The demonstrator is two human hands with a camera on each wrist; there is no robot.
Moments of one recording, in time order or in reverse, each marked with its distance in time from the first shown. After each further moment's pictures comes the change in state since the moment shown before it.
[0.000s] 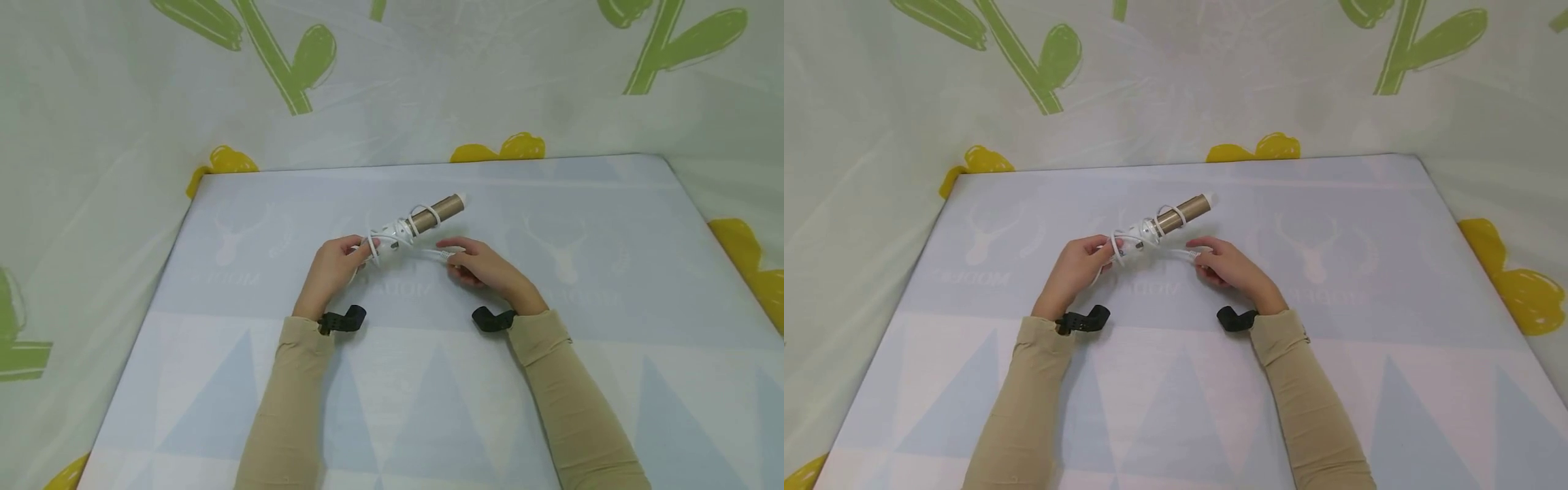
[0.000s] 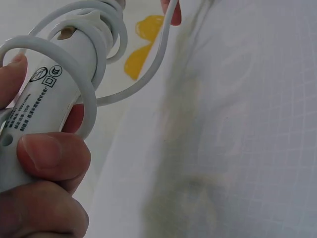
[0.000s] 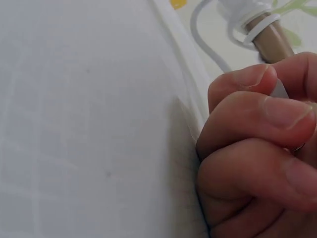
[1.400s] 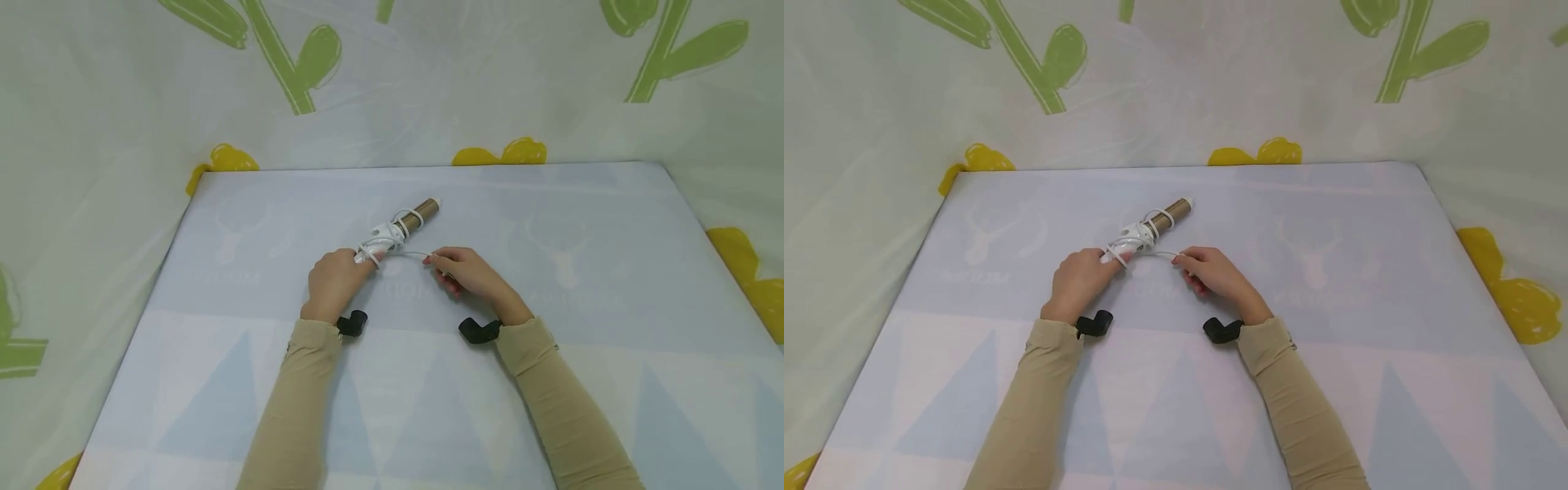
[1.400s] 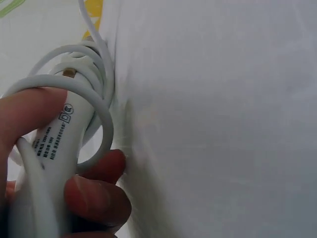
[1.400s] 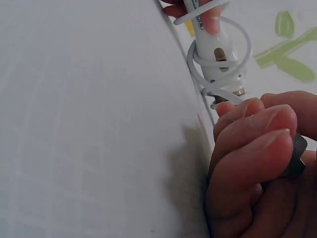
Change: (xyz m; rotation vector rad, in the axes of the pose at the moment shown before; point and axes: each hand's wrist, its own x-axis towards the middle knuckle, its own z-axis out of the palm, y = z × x) left_hand -0.013 0.011 0.011 0.403 0.065 -0.176; right_hand 0.004 -0.014 0.024 -0.020 -0.007 -0.023
